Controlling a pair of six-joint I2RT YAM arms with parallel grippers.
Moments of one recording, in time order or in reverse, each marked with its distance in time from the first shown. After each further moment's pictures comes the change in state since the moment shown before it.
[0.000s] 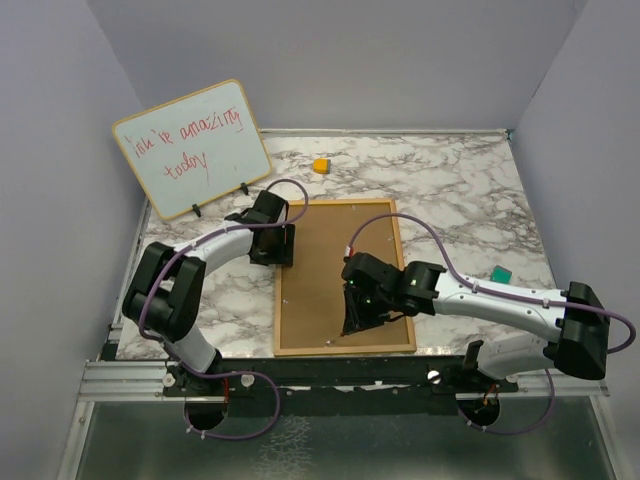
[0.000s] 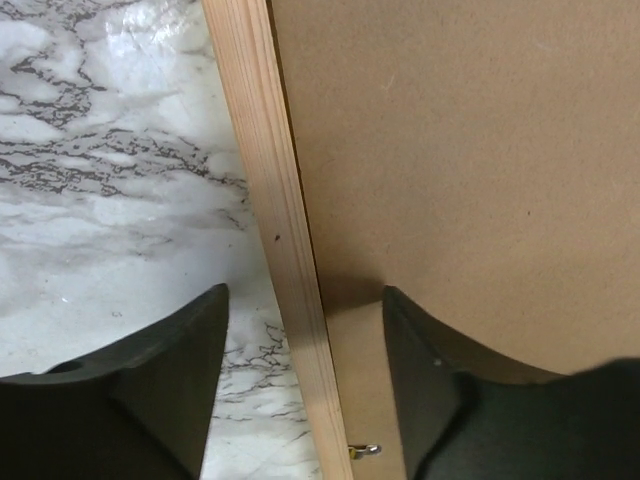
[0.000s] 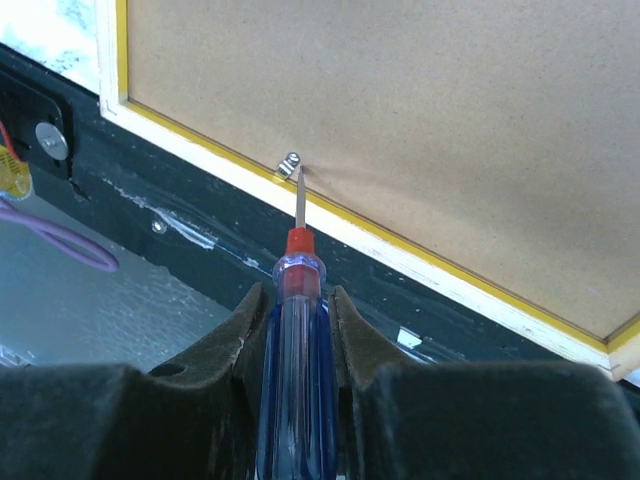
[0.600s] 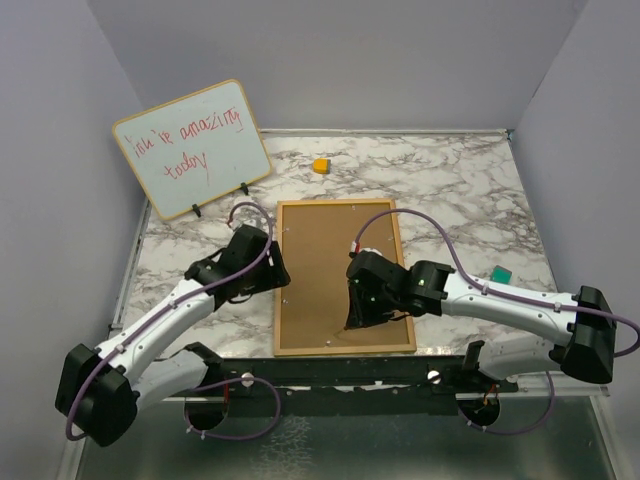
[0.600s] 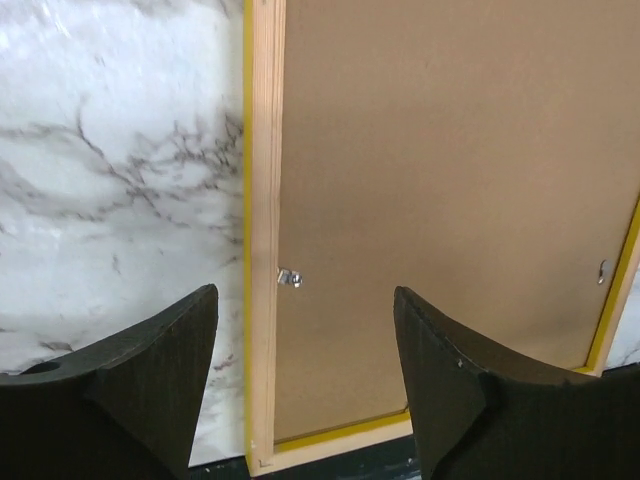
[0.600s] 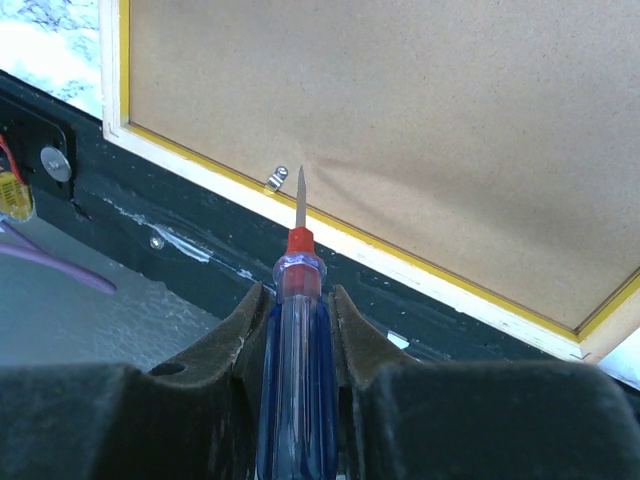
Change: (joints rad) left arm -0.099 -0.598 -0.246 -0.121 -0.082 -0.349; right arm 0.002 -0.040 0.019 -0.041 0.079 0.012
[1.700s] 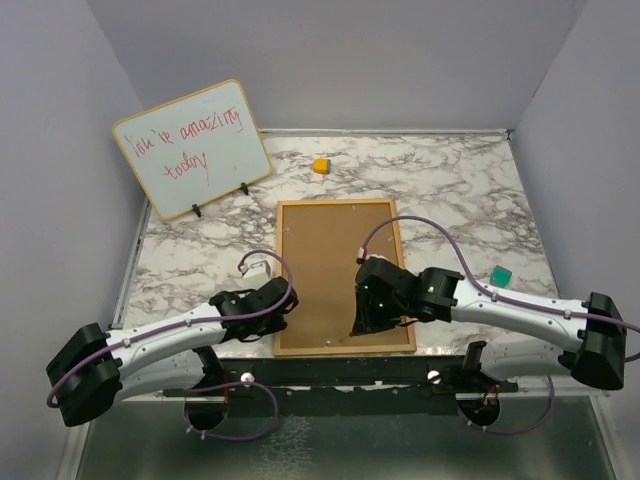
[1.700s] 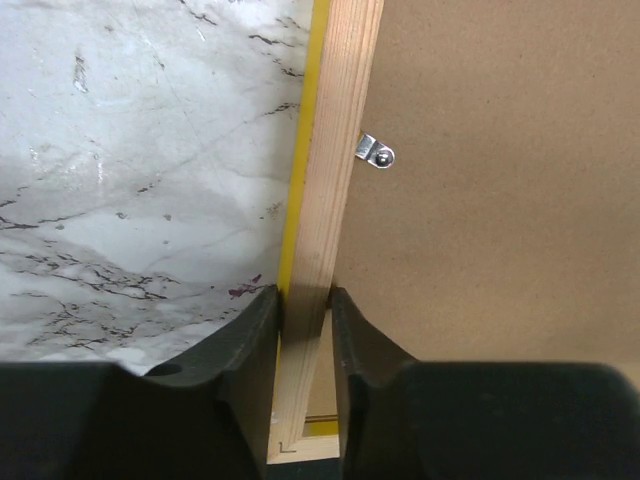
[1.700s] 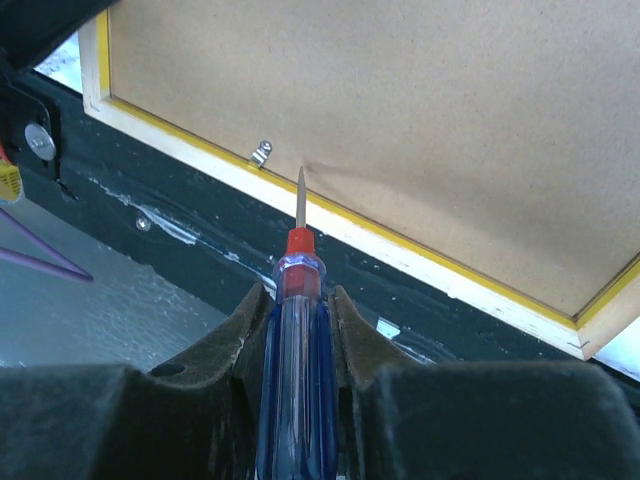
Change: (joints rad) left arm -0.449 -0.050 -0.262 -0.034 -0.280 -0.459; right arm 0.000 -0.059 -0.073 0.021 -0.022 0.004
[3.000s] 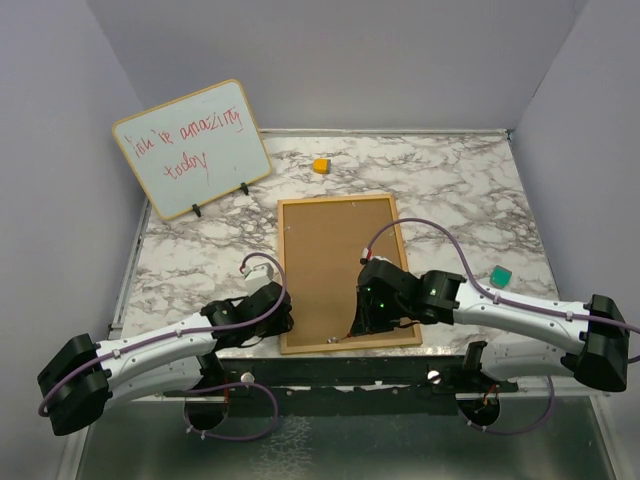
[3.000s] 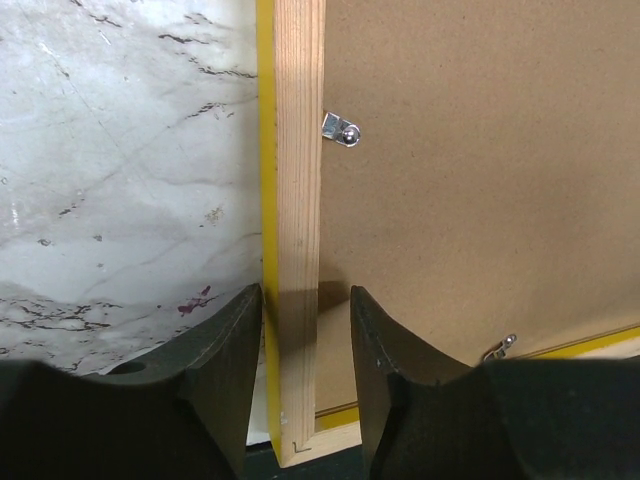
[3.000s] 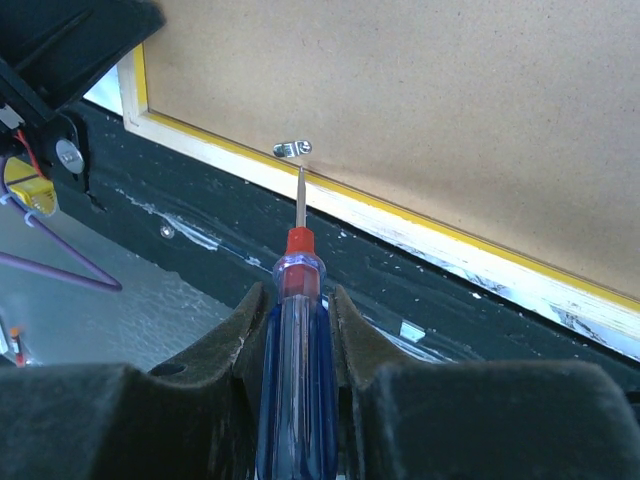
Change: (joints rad) left arm -0.019 -0.103 -0.103 0.166 0.036 0.053; right arm 0.000 -0.035 -0.049 0.045 -0.018 0.085
